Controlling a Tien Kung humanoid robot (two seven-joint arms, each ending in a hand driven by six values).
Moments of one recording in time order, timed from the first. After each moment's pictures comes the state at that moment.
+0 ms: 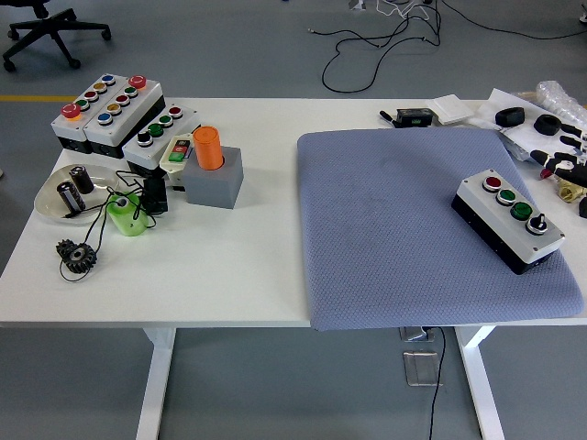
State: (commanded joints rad) left arm -0.08 0.08 -0.25 -0.19 0.12 0.30 0.01; right arm 0.35 -0.58 1.26 1.37 -1.17 -0.08 -0.30
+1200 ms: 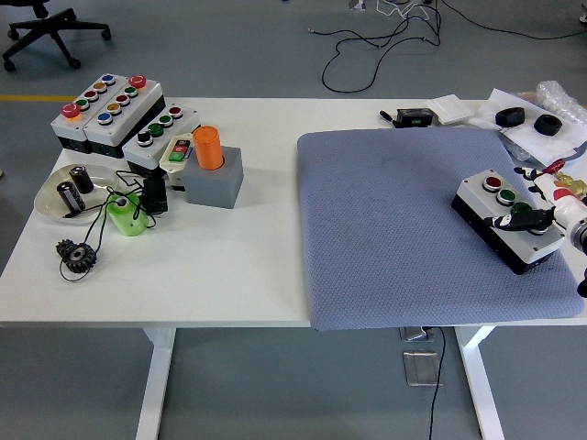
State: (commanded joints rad) left arm -0.07 0.09 -0.25 -0.19 0.12 0.30 0.01; right arm 0.50 -0.46 1.08 1.20 -1.57 -0.01 -0.44
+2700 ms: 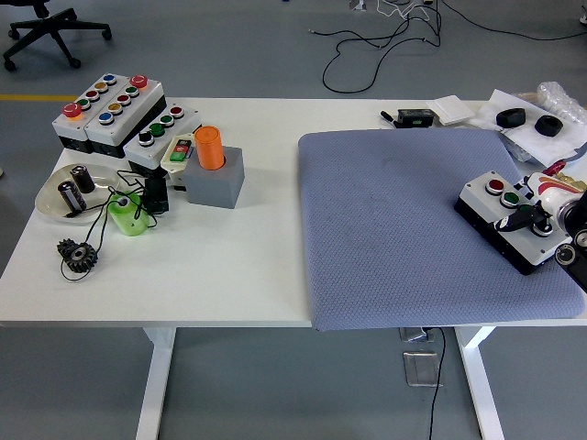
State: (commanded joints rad) left arm -0.10 0.10 -0.28 -0.19 0.13 0.31 0.01; right arm 0.70 -0.45 0.83 1.02 -1.70 0.06 -0.56
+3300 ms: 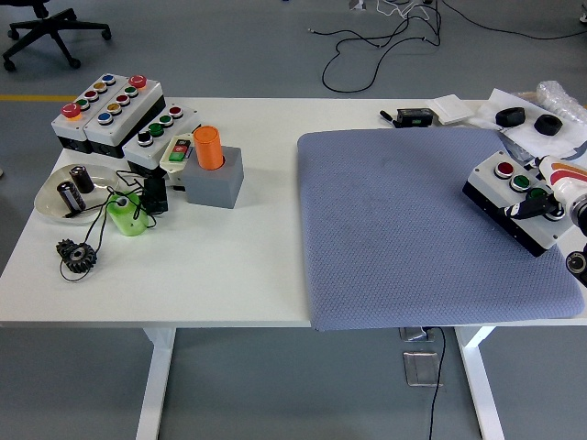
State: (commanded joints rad) left arm -0.10 0.10 -0.30 -0.19 0.14 0.31 0.01; right arm 0.70 -0.55 0.72 1.08 -1.67 -0.14 -0.44
